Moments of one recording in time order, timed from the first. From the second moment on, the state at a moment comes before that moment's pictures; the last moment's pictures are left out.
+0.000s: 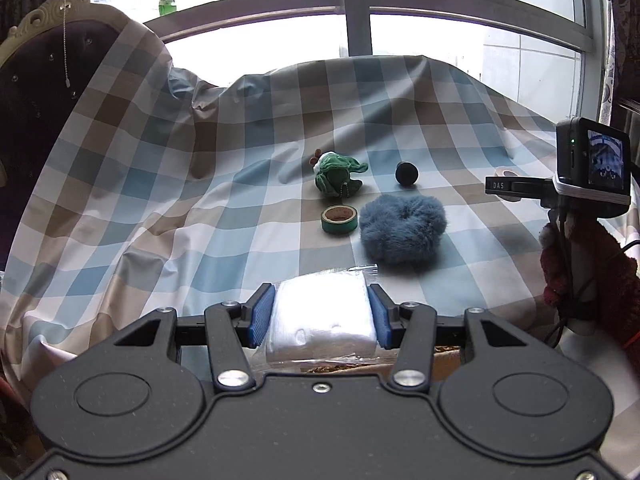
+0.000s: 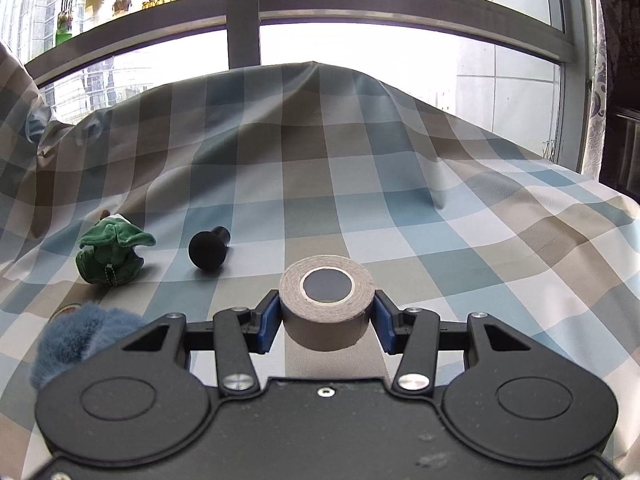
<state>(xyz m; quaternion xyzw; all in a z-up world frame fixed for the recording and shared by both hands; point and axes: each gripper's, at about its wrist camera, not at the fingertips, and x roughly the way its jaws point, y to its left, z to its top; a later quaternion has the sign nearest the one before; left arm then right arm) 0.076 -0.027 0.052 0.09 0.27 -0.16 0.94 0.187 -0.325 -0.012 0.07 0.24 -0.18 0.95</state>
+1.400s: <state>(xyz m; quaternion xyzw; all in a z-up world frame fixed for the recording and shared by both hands) 0.059 -0.009 0.014 0.05 0.34 -0.18 0.92 0.084 -0.255 0.029 0.06 0.17 -0.18 0.97</state>
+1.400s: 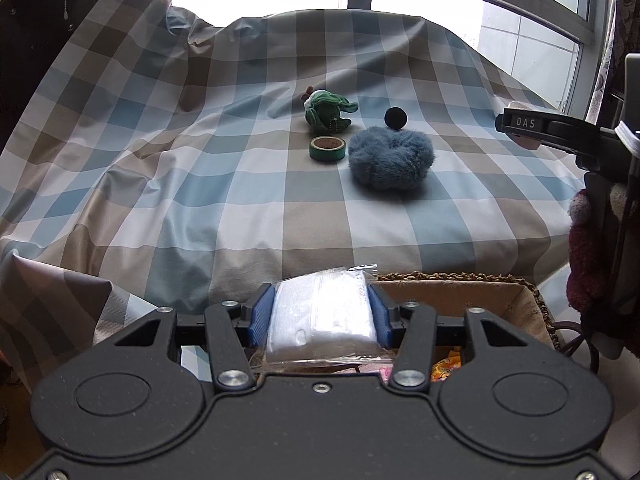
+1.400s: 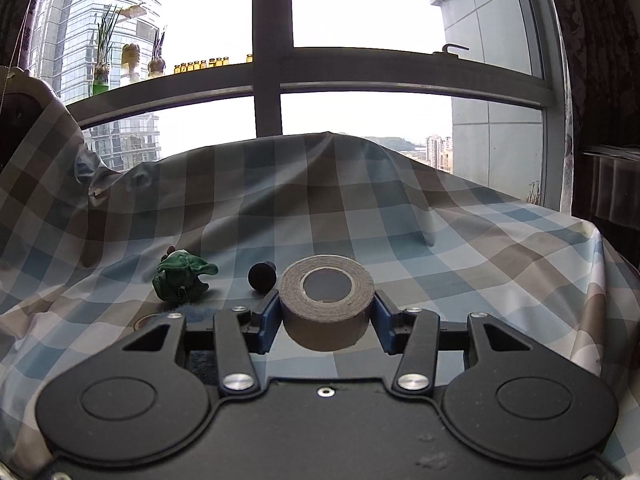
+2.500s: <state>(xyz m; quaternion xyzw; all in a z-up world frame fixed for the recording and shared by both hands) 0.033 -0.022 0.016 0.10 0.37 -0.20 0.90 -0.028 -0.207 0.045 0.10 0.39 0.02 0.91</state>
